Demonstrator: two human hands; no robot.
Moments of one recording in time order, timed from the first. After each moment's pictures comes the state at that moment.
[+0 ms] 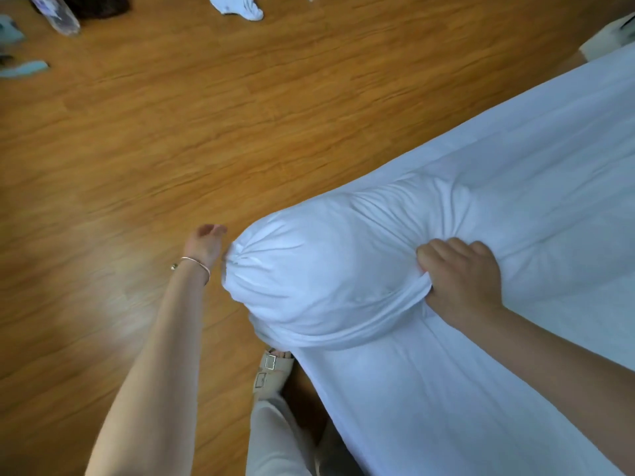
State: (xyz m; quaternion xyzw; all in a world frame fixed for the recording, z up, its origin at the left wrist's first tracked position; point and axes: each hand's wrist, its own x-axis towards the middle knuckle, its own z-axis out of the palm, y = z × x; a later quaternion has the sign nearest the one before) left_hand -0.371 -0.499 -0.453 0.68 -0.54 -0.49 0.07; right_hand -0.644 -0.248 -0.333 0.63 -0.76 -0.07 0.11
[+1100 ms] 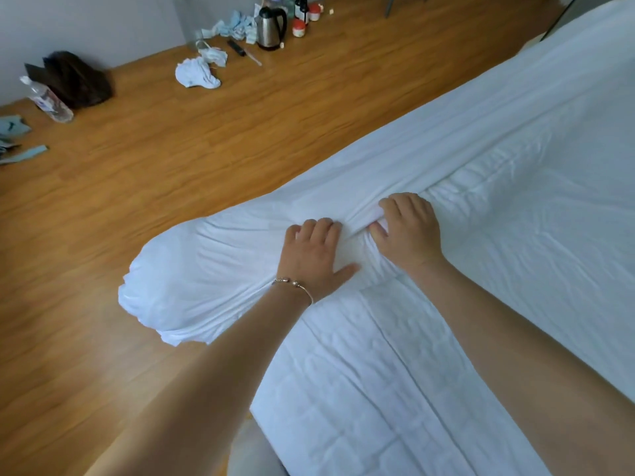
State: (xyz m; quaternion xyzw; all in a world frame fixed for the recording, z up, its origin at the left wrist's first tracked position) left_hand -0.631 -0.246 -0.287 0.27 -0.95 -0.07 0.12; right_hand -0.822 -0.163 -0.282 0.58 -0.77 0.14 0.24
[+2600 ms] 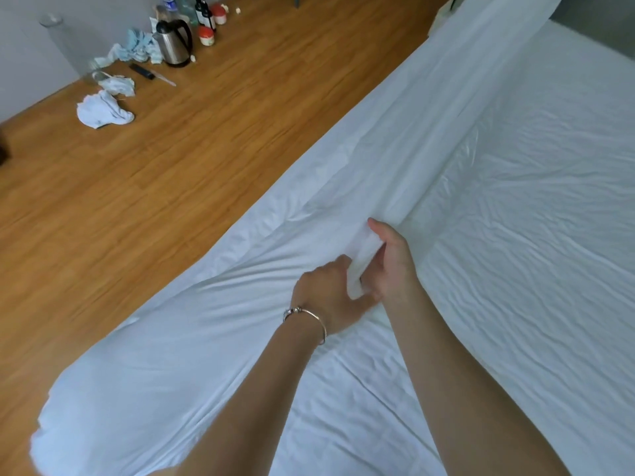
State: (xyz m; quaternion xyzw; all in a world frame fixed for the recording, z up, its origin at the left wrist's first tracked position) left_hand -0.758 -0.245 -0.233 0.23 -0.92 -0.30 -0.09; right_hand -0.866 -0.179 -0.246 -0.22 -0.48 0.74 -0.41
